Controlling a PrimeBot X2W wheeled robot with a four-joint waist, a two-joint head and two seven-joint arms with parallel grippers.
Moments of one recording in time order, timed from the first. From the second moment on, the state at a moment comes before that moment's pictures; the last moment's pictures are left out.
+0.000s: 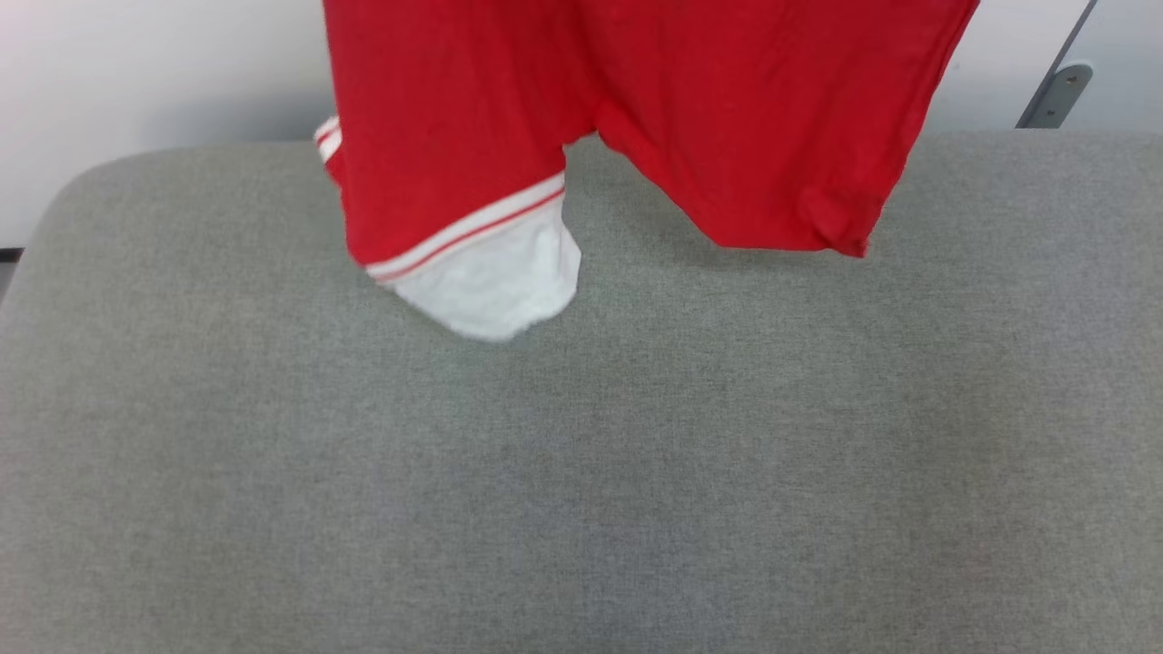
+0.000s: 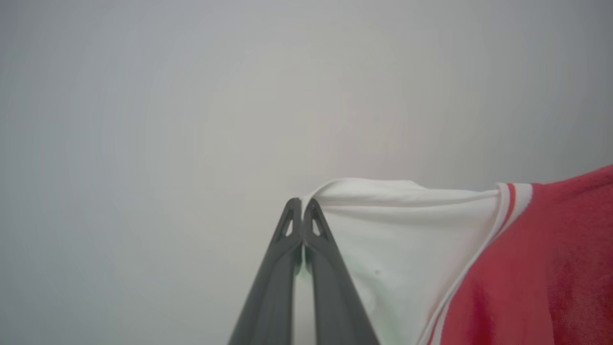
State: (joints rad) left arm -1.70 0.61 -0.70 0.79 -0.70 -0.12 0.26; right arm -1.46 -0.32 0.35 0.75 0.42 0.13 0.33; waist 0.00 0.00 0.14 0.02
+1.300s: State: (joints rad) left arm -1.94 0.43 -0.77 1.06 -0.67 -0.13 -0.23; right arm -1.72 -0.21 0.11 1.05 -0.15 0.13 -0.13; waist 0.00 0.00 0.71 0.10
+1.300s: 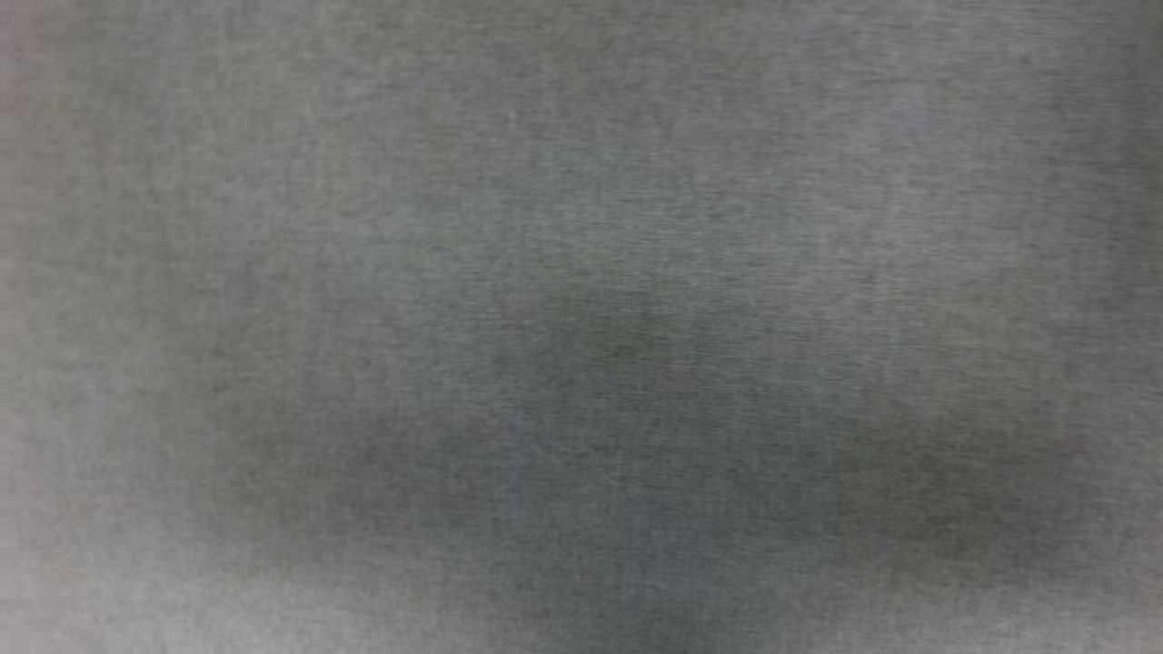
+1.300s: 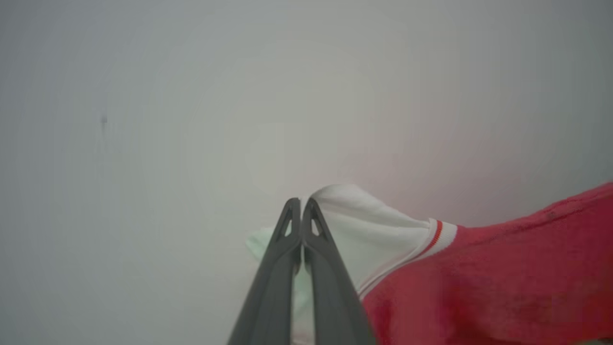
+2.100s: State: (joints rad) left arm -1.30 0.74 -1.16 0.54 -1.03 -0.12 0.13; right arm -1.21 -0.27 0.50 1.04 0.35 0.13 -0.04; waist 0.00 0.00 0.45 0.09
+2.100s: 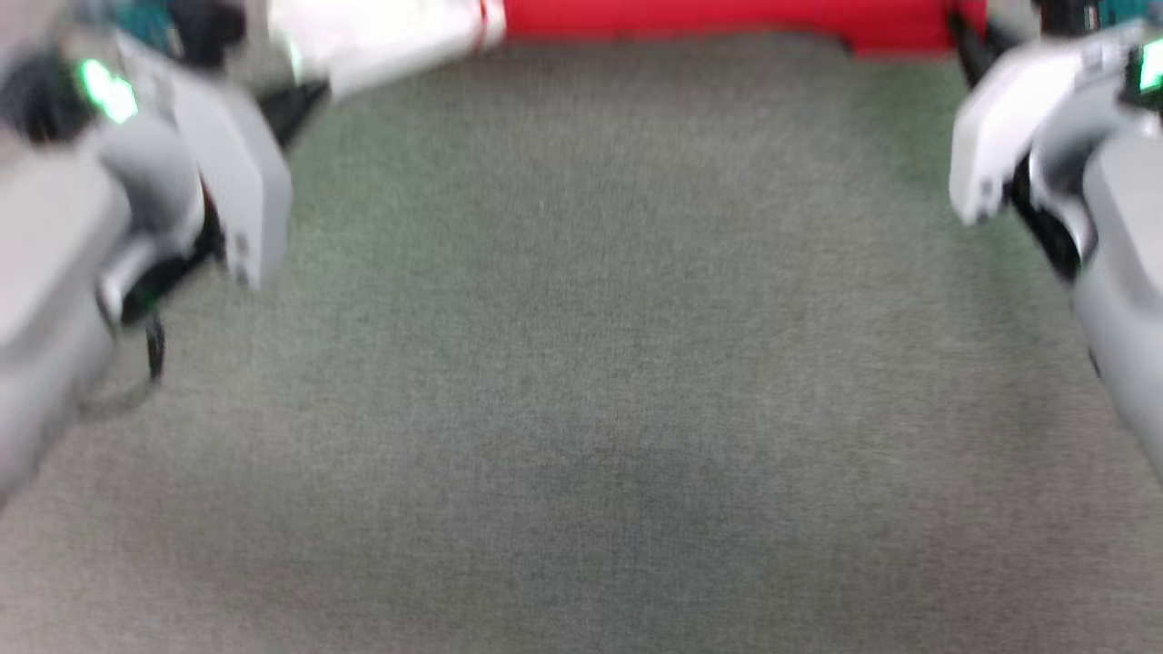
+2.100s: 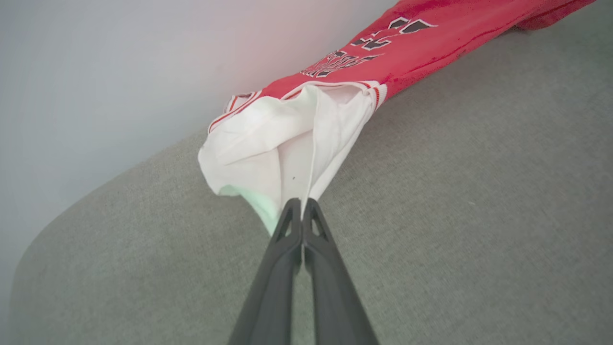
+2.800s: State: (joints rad) left arm -0.67 1.11 -1.25 -0.25 -1.23 0.32 0.15; right arm -0.31 -0.54 0.35 0.22 0.67 0.13 0.44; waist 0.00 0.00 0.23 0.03
